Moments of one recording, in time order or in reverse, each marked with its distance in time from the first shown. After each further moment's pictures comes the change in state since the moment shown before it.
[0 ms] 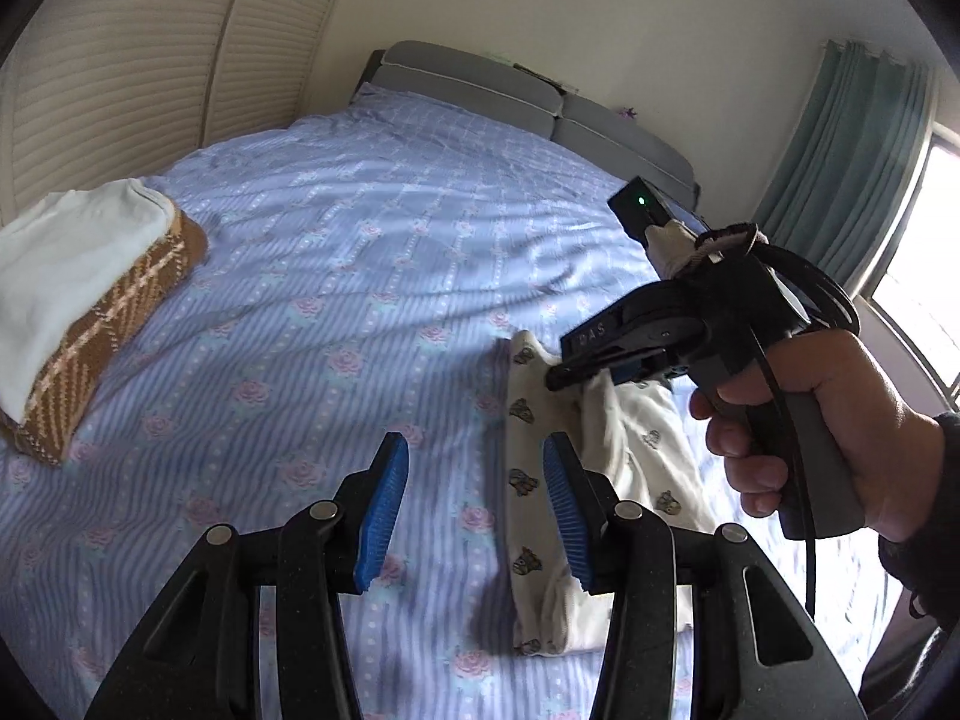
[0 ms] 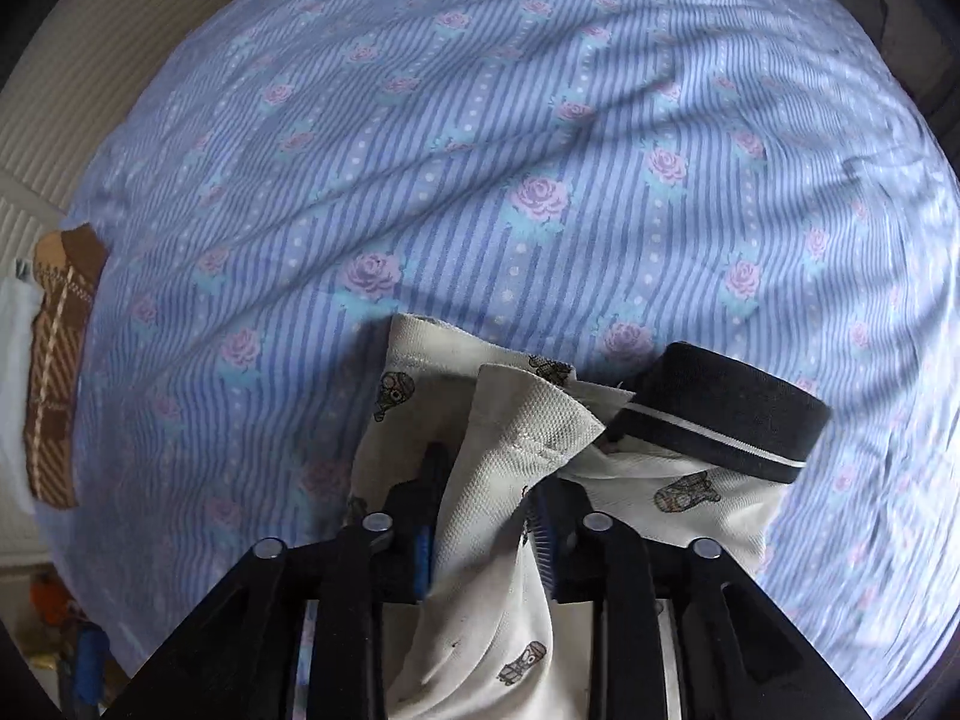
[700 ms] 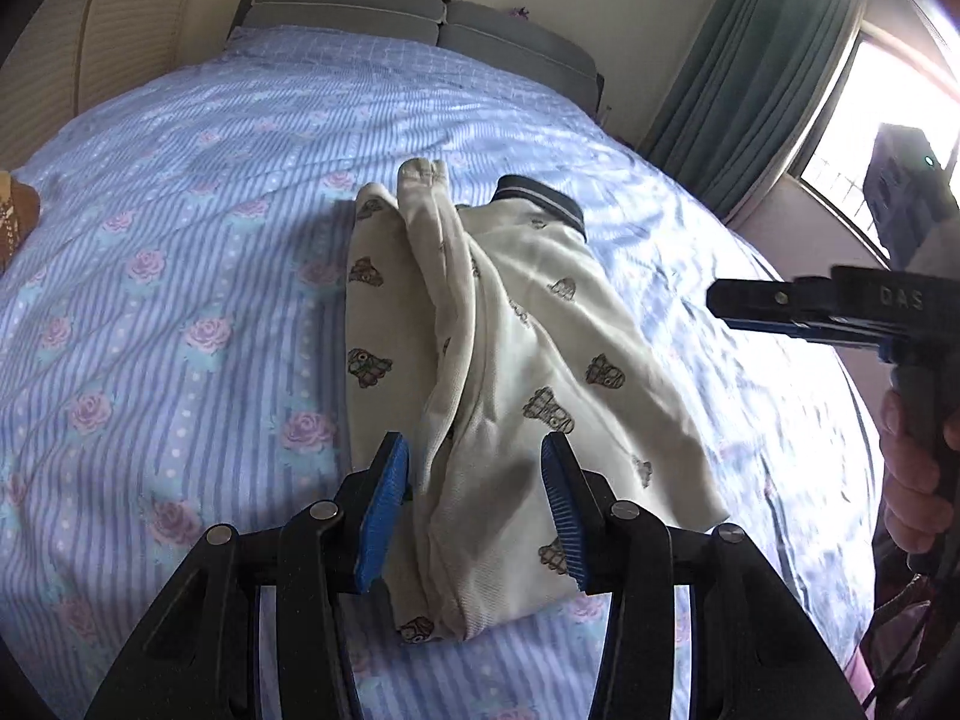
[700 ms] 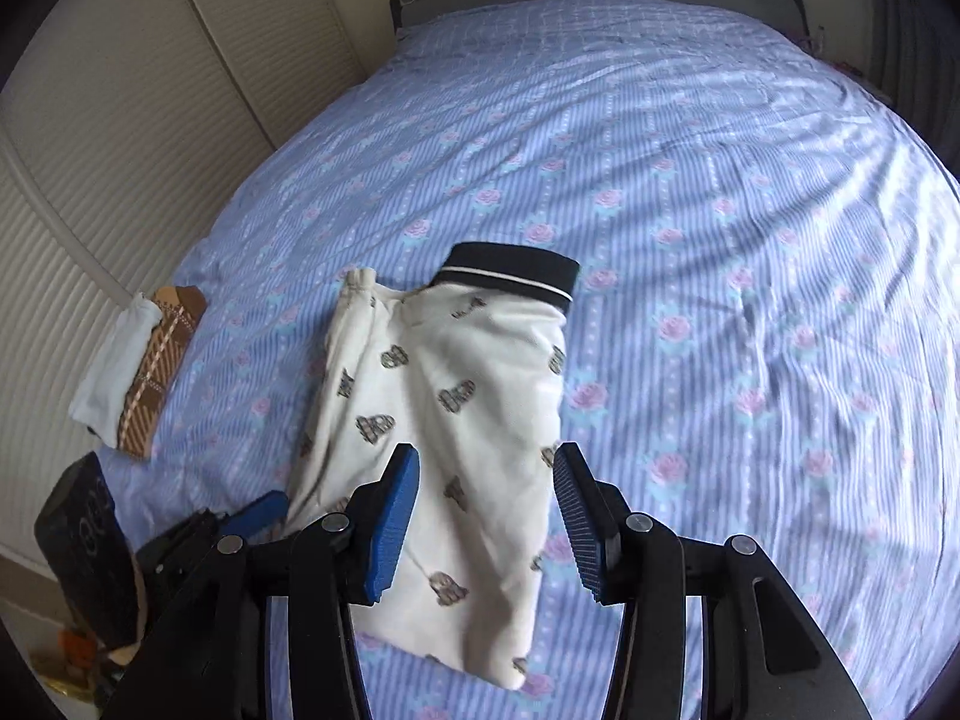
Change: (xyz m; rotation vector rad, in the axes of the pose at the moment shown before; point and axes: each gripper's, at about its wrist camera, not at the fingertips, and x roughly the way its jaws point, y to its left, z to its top) left arm 0.073 -0.050 -0.050 0.184 0.224 -0.142; right arm -0.077 -0.105 -0.157 0.172 -0.335 0.162
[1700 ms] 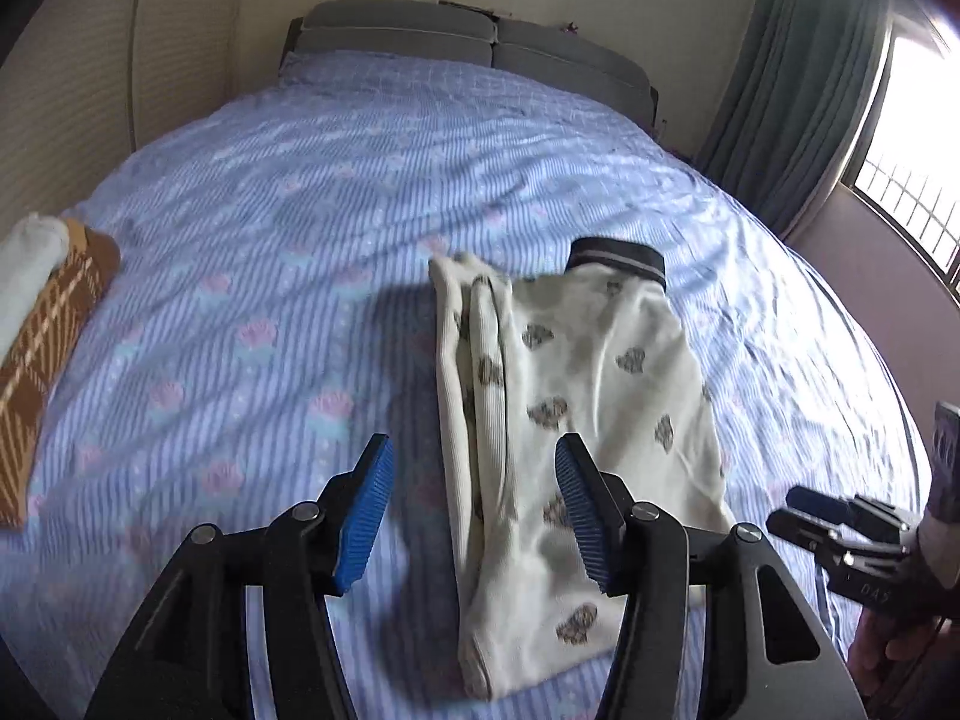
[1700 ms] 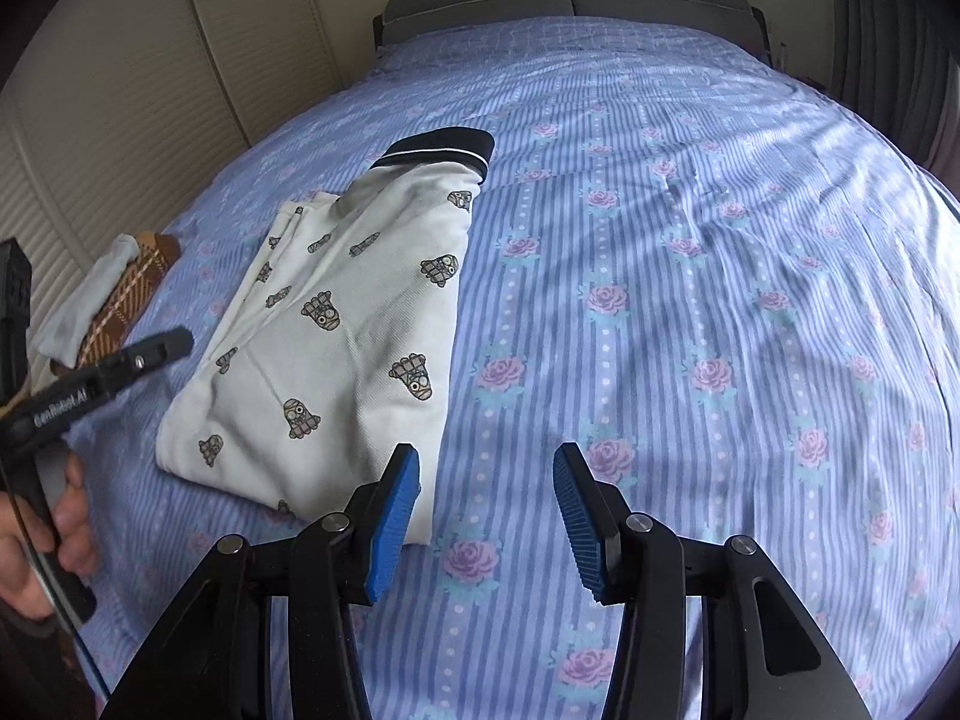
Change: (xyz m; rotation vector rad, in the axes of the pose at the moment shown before) left arm -0.028 0.020 0.043 0.006 -0.050 0.162; right arm -0.001 -0.015 -0.098 -0.019 -0.093 -0.081
